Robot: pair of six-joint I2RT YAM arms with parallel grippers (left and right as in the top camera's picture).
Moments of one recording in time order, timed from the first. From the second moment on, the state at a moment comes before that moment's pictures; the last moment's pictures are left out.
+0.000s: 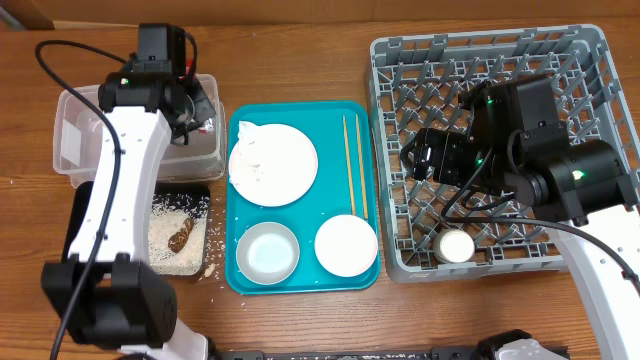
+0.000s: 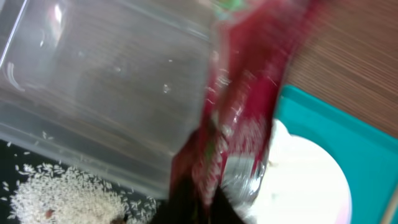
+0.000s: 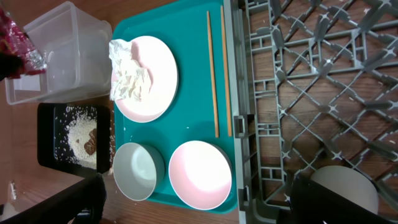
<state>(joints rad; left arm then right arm) 0.00 1.78 1.65 -1.02 -0.16 -0.49 0.28 1.32 1.51 -1.21 -0.28 0.46</state>
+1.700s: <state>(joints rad) -0.12 1.88 1.81 -1.19 -0.24 -0.47 0.28 1.32 1.51 -1.23 -0.28 0.46</state>
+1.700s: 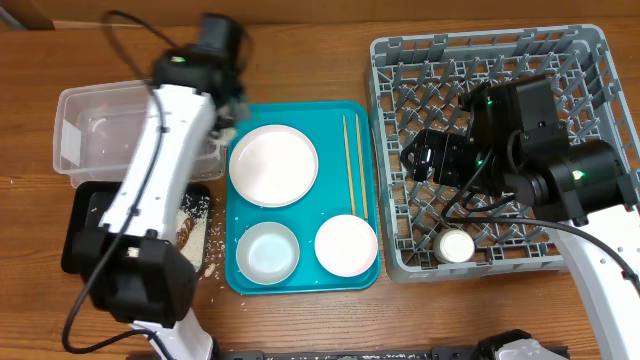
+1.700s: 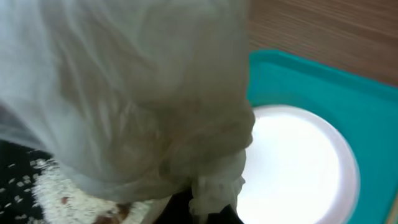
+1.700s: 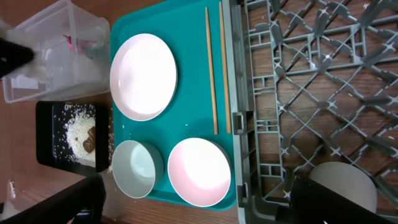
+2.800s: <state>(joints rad) -0.15 1.42 1.92 -1.69 -0.03 -0.37 0.28 1.32 1.51 -1.24 -0.28 0.46</state>
